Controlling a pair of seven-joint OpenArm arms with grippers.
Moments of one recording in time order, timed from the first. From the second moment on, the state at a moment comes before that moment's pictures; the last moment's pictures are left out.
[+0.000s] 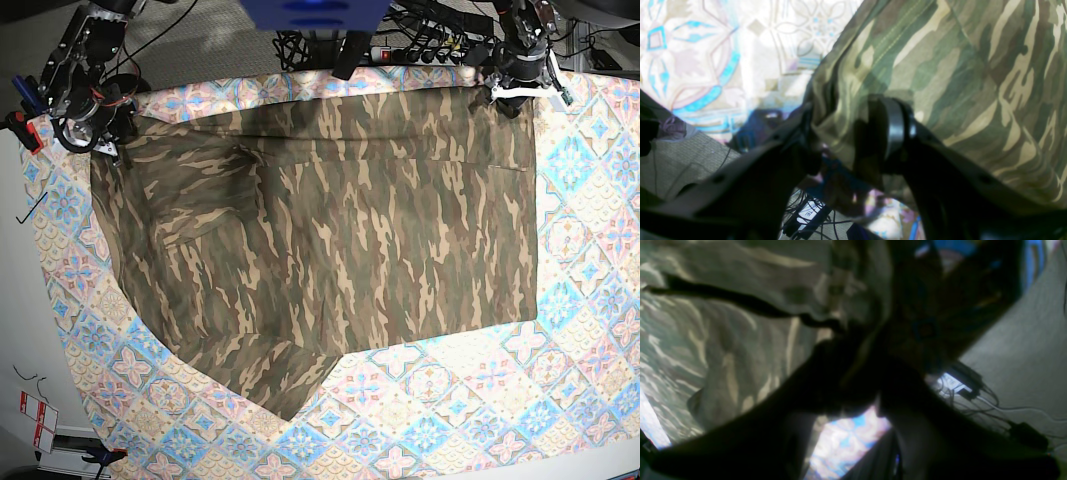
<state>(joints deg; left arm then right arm) 34.2 2.2 -33.3 89.8 -31.4 -4.2 25.4 -19.1 6.1 37.4 89.9 43.6 -16.5 -59.4</state>
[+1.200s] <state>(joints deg) 32.3 -0.8 -47.4 89.3 -30.3 -3.2 27.0 -17.5 6.9 50.3 98.5 43.3 -16.4 -65.0</state>
